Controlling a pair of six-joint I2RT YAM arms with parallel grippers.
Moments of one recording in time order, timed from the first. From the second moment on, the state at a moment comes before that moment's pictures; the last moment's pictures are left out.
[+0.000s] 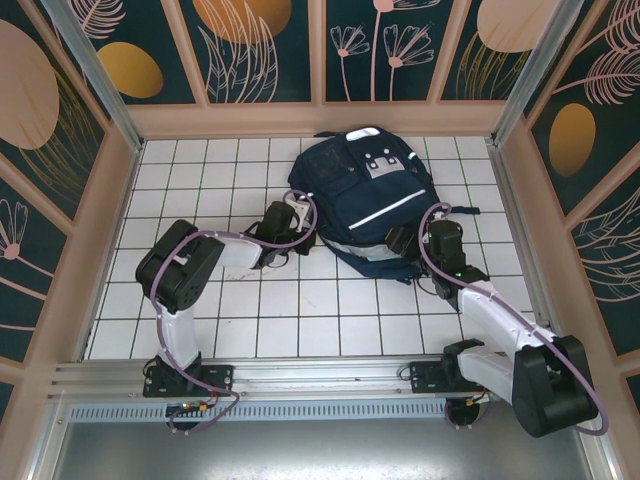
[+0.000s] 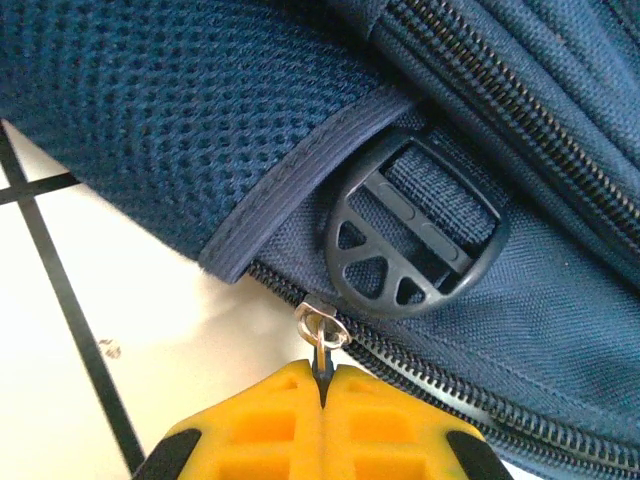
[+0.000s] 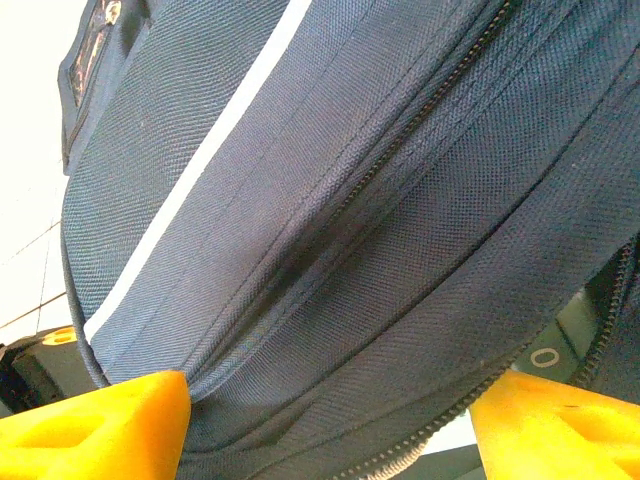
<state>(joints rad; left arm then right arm) -0.58 1.92 0.90 0.32 0.22 -0.33 0.30 1.05 0.46 -0.01 -0.12 0.70</state>
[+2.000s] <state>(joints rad) -0.92 1.63 0.81 0.27 0.10 -0.45 0.61 1.14 0.68 -0.17 0.13 0.71</state>
